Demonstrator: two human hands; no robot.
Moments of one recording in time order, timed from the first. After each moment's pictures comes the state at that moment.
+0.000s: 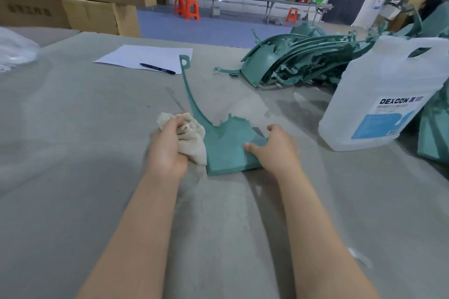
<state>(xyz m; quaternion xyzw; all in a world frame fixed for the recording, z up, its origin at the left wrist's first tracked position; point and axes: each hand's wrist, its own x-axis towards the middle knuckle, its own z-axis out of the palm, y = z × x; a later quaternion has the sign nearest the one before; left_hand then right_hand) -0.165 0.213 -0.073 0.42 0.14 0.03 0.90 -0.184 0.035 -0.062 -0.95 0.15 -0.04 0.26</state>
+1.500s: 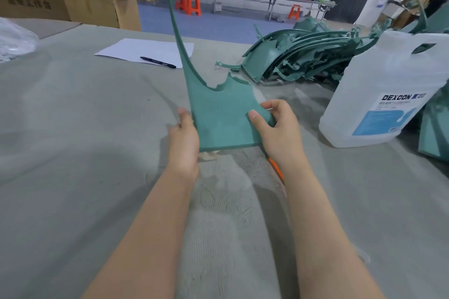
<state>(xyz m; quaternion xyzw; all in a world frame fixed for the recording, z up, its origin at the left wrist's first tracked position) -0.182 0.188 -0.071 0.59 0.18 0.09 0.78 -0.196 0.043 -0.048 -0.81 0.02 -0.18 0.56</state>
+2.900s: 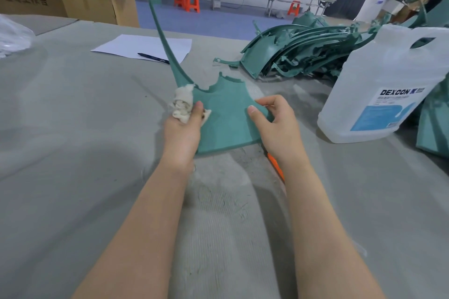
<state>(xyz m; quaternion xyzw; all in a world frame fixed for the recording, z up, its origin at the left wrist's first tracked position) -0.176 0.190 -0.077 0.60 0.11 0.12 0.78 -0.200 0.042 -0.046 -0.81 0.01 -0.16 0.56</state>
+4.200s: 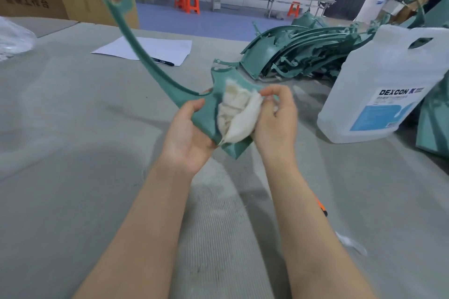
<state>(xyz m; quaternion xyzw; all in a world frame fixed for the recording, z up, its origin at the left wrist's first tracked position) -0.198 0.188 -0.049 0.35 0.00 -0.13 0.93 -0.203 0.066 -0.038 -0.75 0.04 -0.30 0.59</state>
